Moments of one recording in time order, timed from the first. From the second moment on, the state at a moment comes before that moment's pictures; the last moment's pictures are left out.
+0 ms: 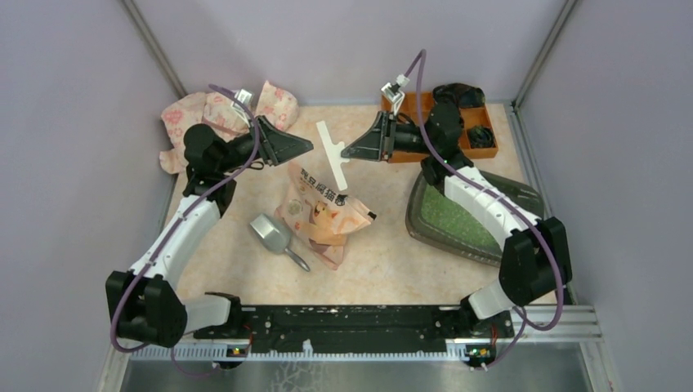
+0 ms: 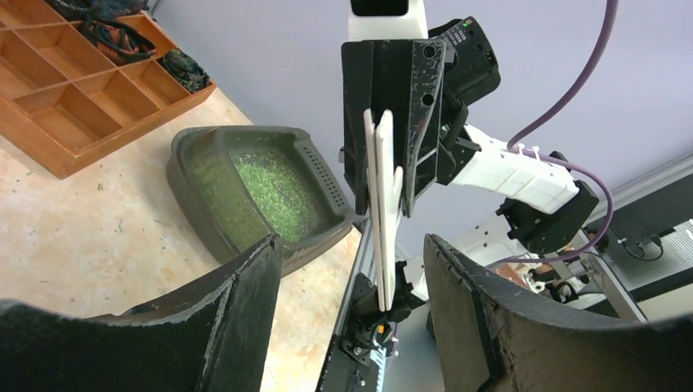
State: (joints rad) left arm -0.21 1.24 0.98 0.52 0.96 -0.98; right arm 0.43 1.47 1.16 0.53 -1.07 1.00
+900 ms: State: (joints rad) left arm -0.25 1.26 1.00 0.44 0.92 -0.94; right arm 0.52 1.54 1.20 0.44 -1.04 0.96
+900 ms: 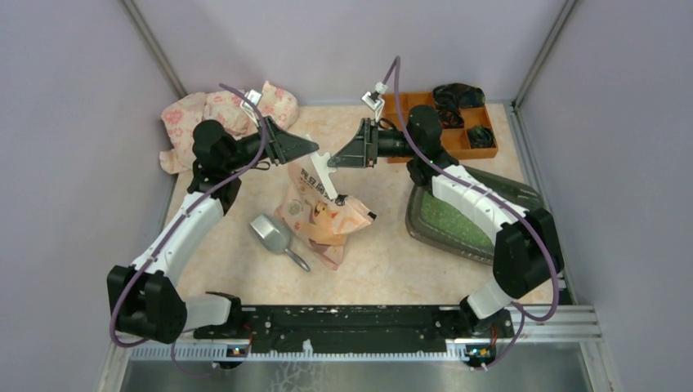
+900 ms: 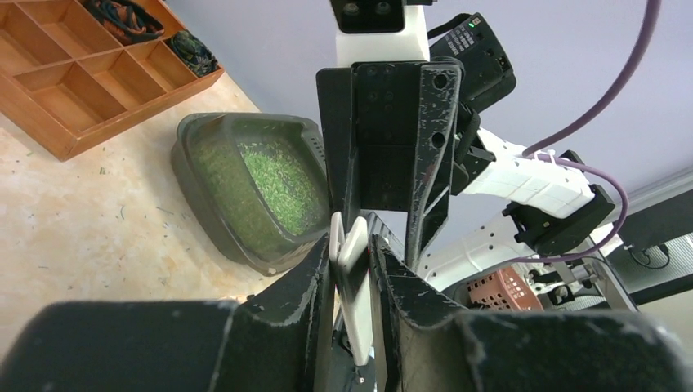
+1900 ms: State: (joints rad) left arm -0.25 1.26 1.05 0.34 0.89 -0.87; right arm 0.55 1.58 1.26 0.32 -1.08 0.86
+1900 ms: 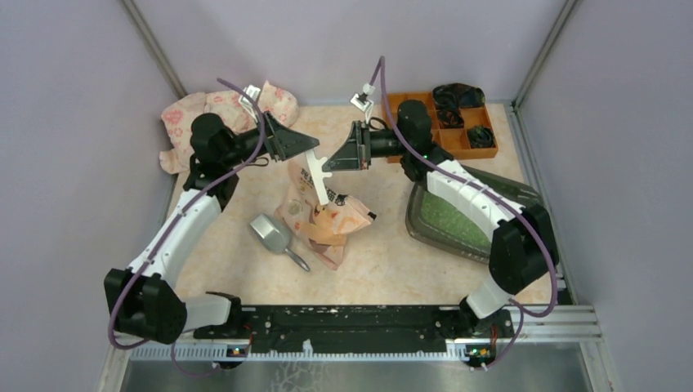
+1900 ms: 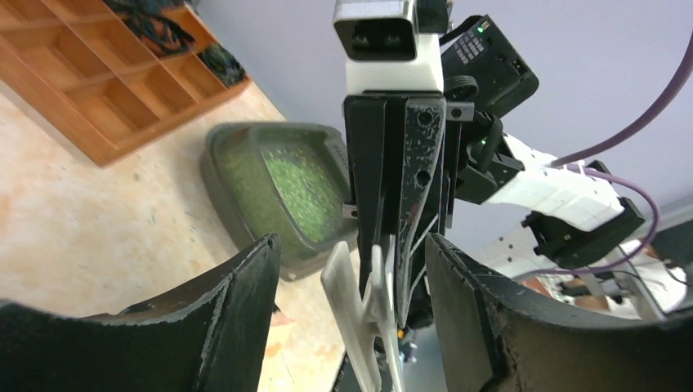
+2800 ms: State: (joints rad) left arm 0.00 1.13 1.22 -0.26 0.64 -0.60; right arm 0.85 1.82 1.90 -0.89 0.01 -0.20
